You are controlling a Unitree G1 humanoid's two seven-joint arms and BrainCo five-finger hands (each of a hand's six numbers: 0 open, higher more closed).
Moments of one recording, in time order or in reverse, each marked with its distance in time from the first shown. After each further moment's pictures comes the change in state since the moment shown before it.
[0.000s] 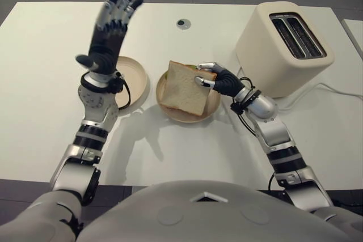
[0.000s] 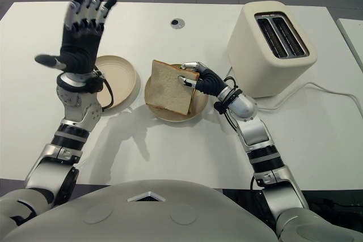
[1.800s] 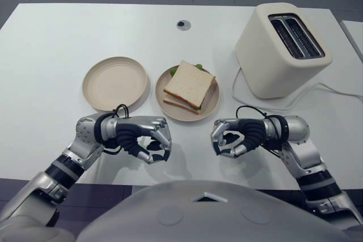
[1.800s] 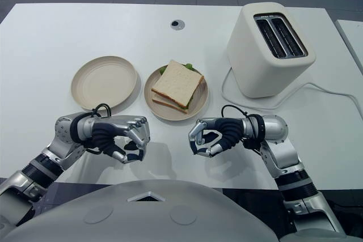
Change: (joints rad) left arm 0.181 0.291 -0.304 -0.032 0.212 0.015 -0.428; right arm 0.237 -0.253 -0.002 -0.175 0.438 -0.168 0.874
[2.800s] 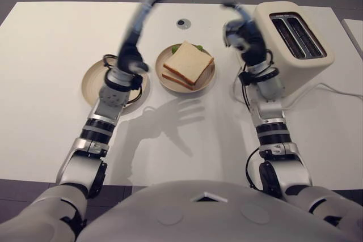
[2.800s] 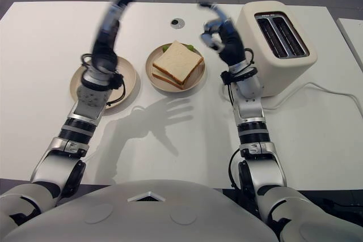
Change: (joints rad) left arm -0.288 -0.378 0.393 0.088 0.213 -0.056 1.017; right arm -0.449 0.438 -0.277 0.291 -0.238 -0.289 -0.987
